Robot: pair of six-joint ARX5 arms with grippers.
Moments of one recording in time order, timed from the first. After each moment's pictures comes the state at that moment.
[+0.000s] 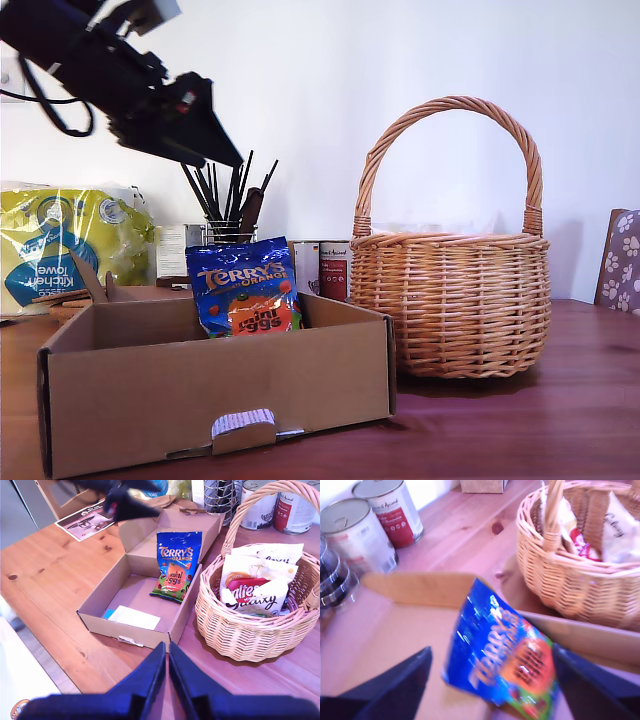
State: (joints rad) left arm -0.31 1.59 1.18 -0.14 0.43 0.39; right arm 0.34 0.47 0.84 -0.86 -0.41 -0.12
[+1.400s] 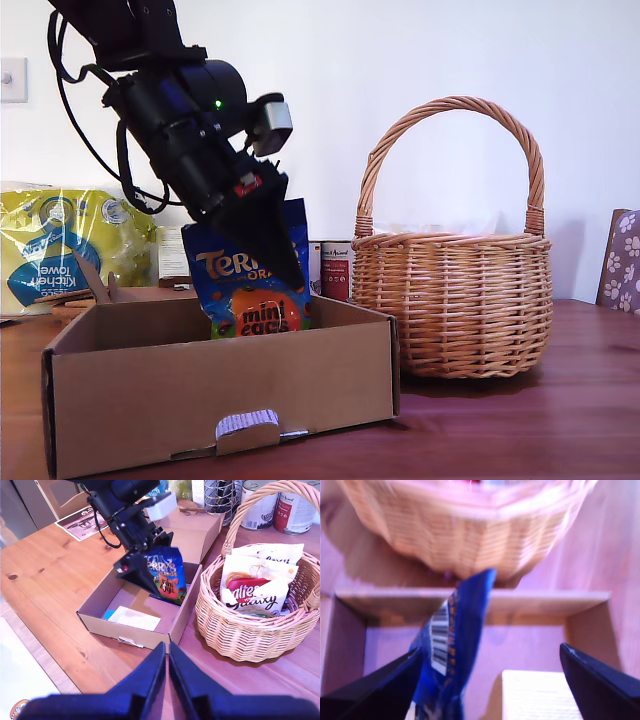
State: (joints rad) left arm -0.50 1.90 1.40 -0.67 0.45 0.55; right arm 0.34 0.47 0.84 -0.86 -0.41 -0.12
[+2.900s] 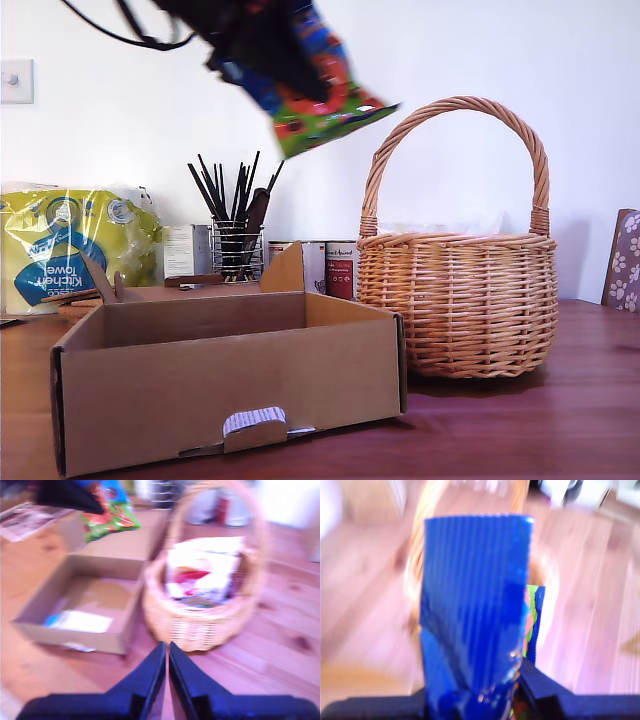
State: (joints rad) left arm -0.60 1.61 1.43 -0.50 0.47 0.33; right arm 0.33 0.47 0.84 -0.86 -0.17 -0.11
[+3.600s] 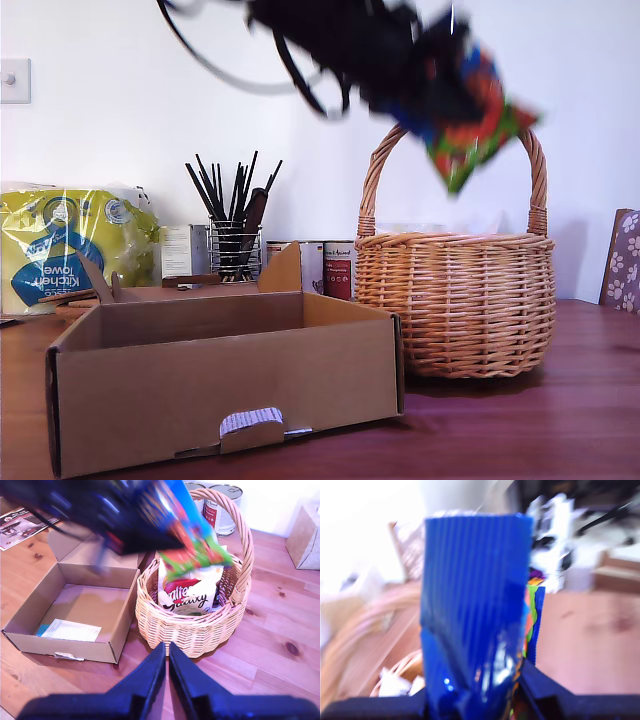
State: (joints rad) left arm -0.80 1.89 1.42 0.09 0.24 0.27; right arm 0.33 0.47 0.84 -0.83 -0.16 -0.11
